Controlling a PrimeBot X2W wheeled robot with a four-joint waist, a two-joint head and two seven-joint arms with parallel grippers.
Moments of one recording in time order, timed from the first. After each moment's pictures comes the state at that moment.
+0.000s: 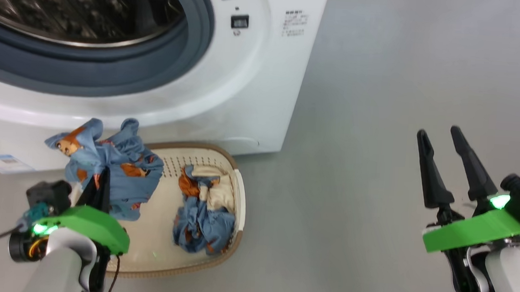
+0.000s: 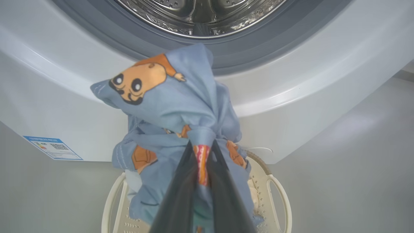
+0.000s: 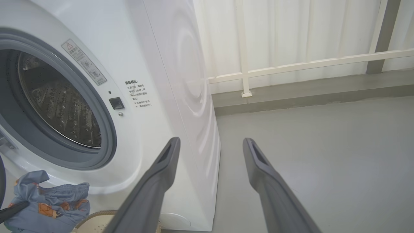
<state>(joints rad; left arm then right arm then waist) -0.58 0.14 -0.14 0.95 -0.42 -0.08 -0.25 -0.30 -0.25 0.18 0.19 0.52 0.13 -0.25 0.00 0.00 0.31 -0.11</state>
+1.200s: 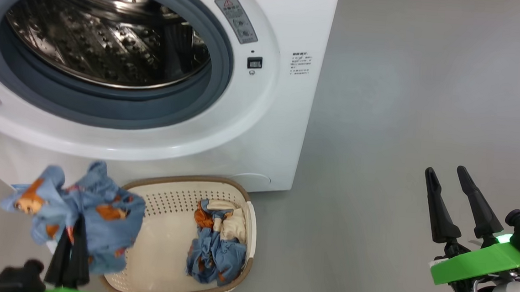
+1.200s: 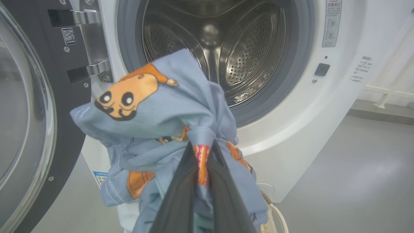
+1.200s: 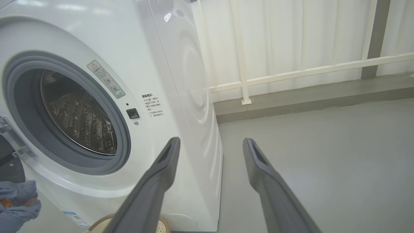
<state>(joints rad) -0.04 0.05 0.07 0.25 -0.26 -0.11 -0.25 -0.15 -0.26 0.15 0.18 0.54 0.13 -0.25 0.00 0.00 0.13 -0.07</state>
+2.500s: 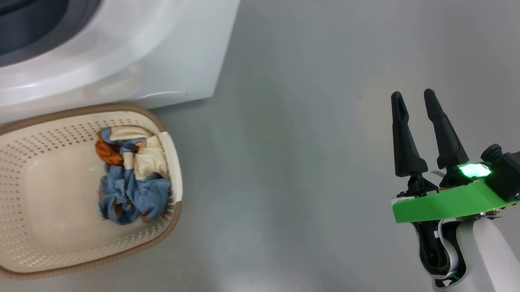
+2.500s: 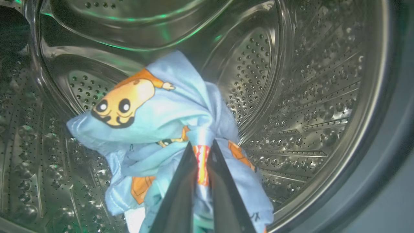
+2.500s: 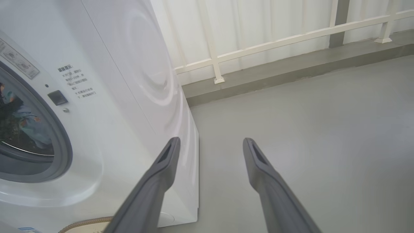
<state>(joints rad) -1.16 0.30 0.09 0.90 -0.12 -0.11 -0.26 -0.39 -0.12 0.20 0.16 0.54 0.13 -0.25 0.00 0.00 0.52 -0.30</state>
